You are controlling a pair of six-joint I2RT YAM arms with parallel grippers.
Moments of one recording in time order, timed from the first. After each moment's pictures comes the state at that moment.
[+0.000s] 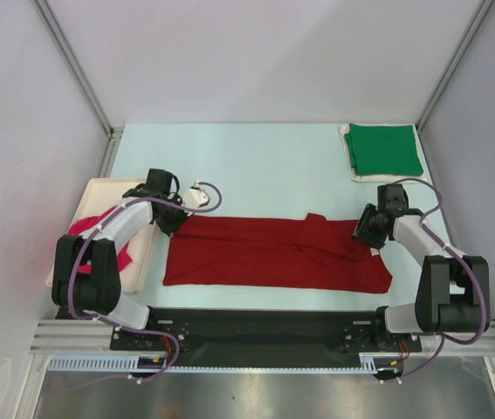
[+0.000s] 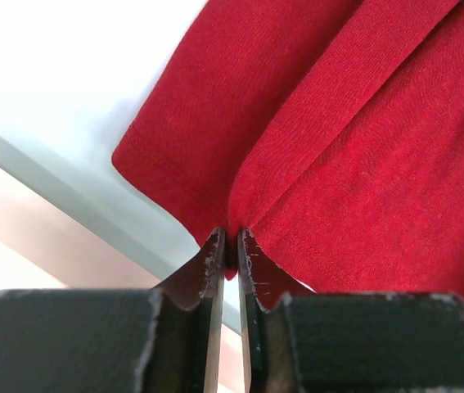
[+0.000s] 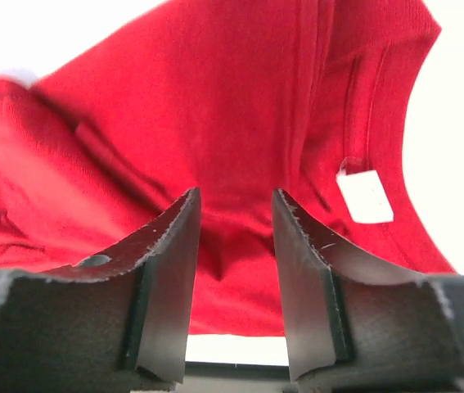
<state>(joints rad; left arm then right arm) -0.15 1.50 0.95 -0.62 0.19 0.81 -0.01 1.36 0.76 -0.50 -0.07 0.47</state>
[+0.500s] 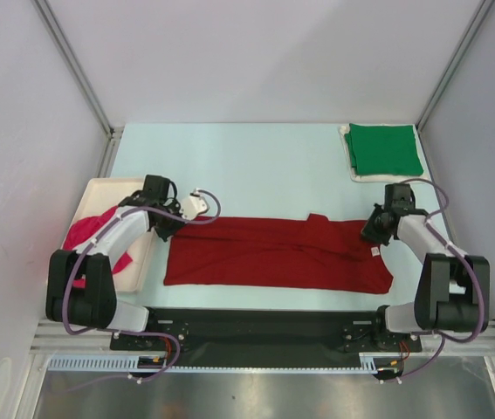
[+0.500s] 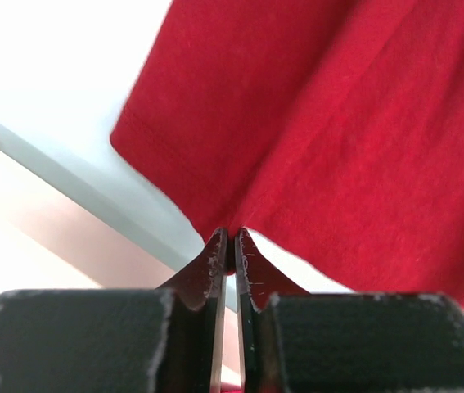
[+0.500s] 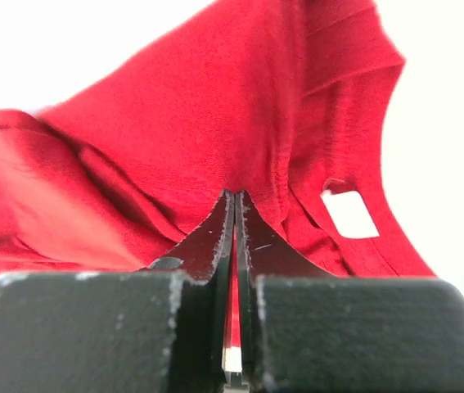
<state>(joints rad) -0.15 1.41 0.88 -0.63 0.18 0.88 -0.07 1.41 0.76 -0.45 -0.09 0.47</state>
